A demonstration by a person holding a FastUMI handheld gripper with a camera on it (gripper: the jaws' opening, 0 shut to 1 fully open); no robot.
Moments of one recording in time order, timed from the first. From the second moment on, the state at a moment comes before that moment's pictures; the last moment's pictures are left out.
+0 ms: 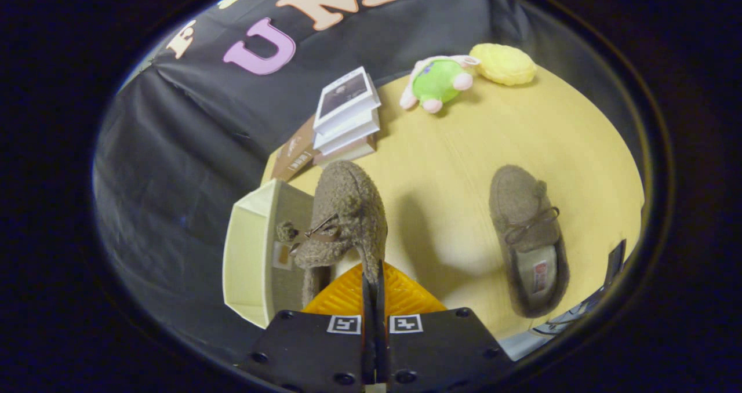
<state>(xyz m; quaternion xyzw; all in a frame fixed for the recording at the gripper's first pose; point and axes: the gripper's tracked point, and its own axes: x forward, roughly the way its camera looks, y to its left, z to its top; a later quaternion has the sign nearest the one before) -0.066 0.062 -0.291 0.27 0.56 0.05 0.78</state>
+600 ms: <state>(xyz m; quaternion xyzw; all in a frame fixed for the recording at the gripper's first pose) -0.037 0.170 -0.225 0.28 0.53 0.13 0.79</state>
